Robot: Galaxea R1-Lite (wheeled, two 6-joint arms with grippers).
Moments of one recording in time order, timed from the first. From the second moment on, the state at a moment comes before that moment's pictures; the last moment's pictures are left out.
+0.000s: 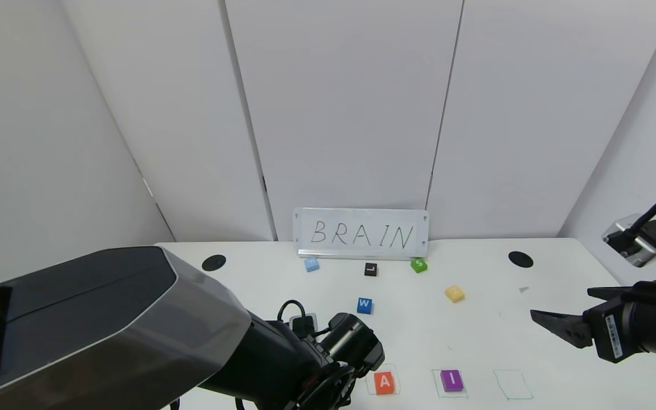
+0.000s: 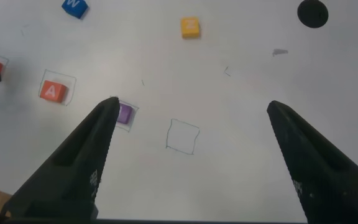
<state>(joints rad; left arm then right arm) -0.84 2.17 -1.04 0.13 0.41 -0.99 0.29 1.33 -0.67 -0.05 -0.03 -0.04</state>
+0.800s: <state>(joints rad) -0.82 2.02 -1.03 0.14 0.40 -0.86 0.28 1.33 -0.68 -0.05 -0.03 -0.04</state>
